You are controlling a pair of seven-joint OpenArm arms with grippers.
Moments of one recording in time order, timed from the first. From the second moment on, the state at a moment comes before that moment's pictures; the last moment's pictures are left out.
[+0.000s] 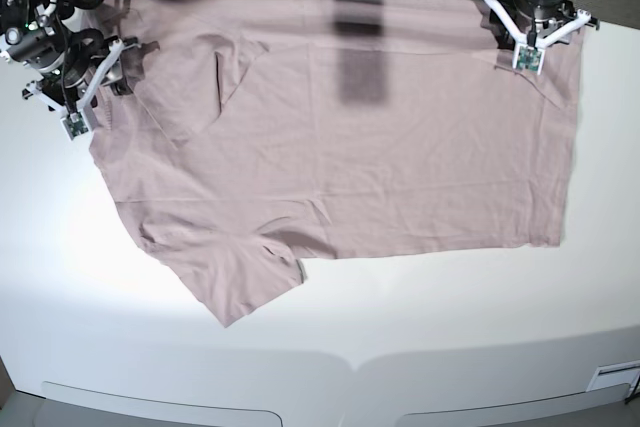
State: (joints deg) left arm 36.8 -17.4 5.6 107.1 3.0 1.9 43.2; right arm -27.4 27.1 21.5 102.1 16.4 27.1 -47.8
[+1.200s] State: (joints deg) left arm 18.9 -17.4 5.7 114.5 2.7 -0.7 51.7; right arm -13.8 26.8 20.2 103.8 25.5 27.7 -54.3
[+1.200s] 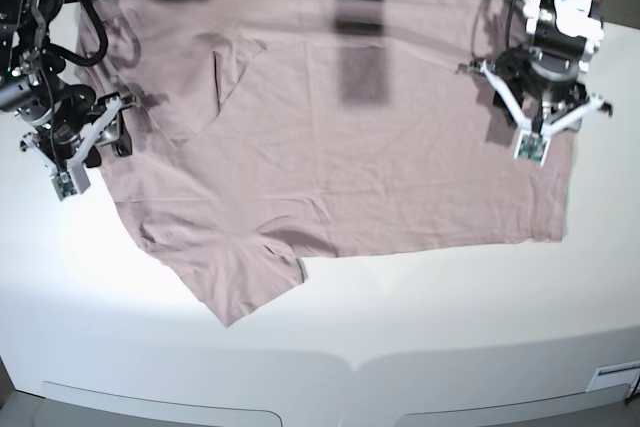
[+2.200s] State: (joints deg) left arm -31.6 -25.7 5.9 38.8 -21.7 -21.2 38.4; right arm -0.7 26.9 5.7 99.9 25.4 25.5 -57.5
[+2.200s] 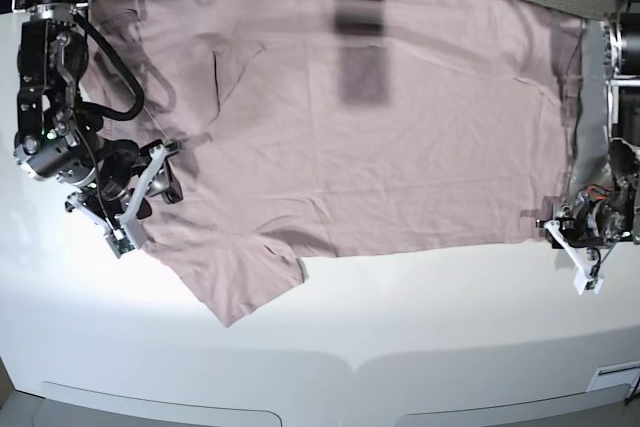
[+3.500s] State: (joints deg) left arm -30.6 -25.2 5.9 32.7 -27.5 -28.3 31.2; right arm -0.7 26.9 5.7 99.9 25.4 25.5 -58.7
